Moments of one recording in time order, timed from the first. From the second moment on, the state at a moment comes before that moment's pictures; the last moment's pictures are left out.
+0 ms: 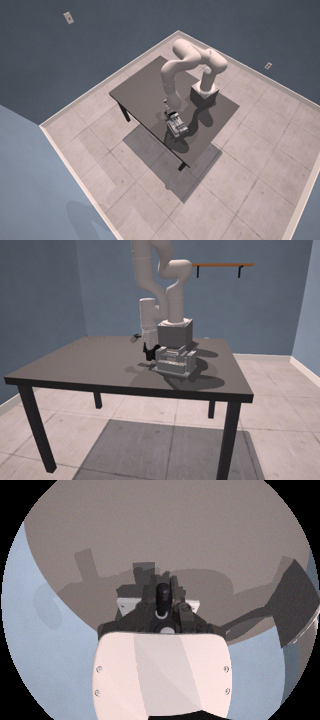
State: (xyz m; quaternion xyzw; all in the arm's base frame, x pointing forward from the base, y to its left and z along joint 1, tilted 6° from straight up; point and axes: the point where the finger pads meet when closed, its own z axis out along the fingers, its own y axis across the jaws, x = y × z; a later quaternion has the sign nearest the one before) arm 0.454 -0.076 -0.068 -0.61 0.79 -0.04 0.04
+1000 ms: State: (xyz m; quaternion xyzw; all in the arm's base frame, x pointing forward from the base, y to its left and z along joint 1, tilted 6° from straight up) arm 0.418 -0.068 -0.056 -0.61 0.79 -0.04 0.04
